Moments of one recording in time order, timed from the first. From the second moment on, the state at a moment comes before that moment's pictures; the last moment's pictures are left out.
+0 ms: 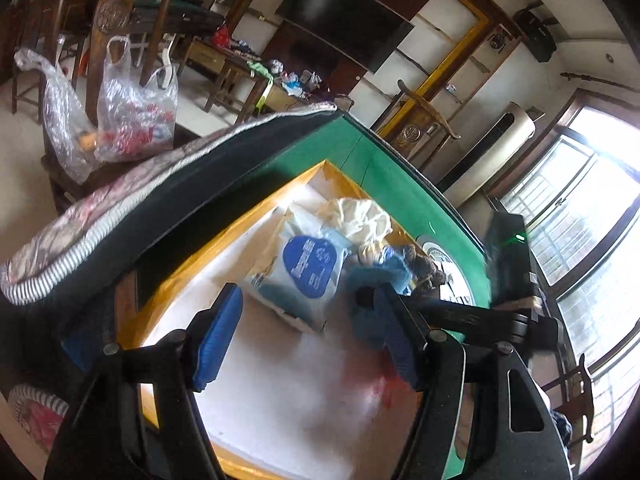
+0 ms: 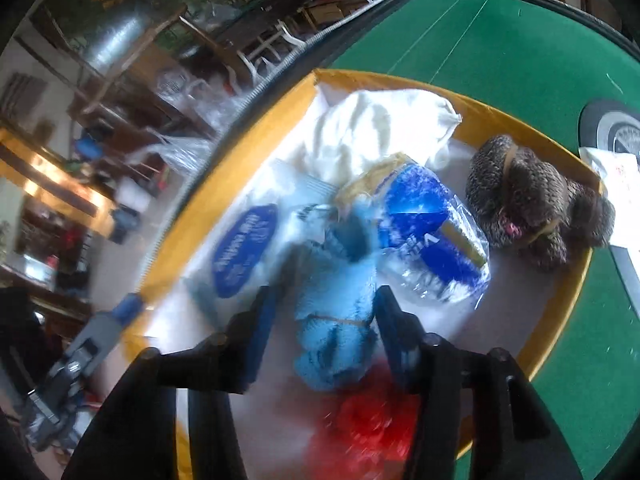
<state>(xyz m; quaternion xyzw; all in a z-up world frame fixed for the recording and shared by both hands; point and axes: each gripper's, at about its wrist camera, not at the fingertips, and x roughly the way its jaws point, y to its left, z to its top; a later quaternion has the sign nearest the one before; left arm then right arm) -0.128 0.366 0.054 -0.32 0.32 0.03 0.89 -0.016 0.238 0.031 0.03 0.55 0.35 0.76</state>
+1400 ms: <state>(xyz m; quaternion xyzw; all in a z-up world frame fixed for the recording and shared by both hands) -0.099 0.142 0.082 -0.18 0.39 -0.17 0.89 0.001 -0.102 0.038 0.06 0.47 0.02 0.88</state>
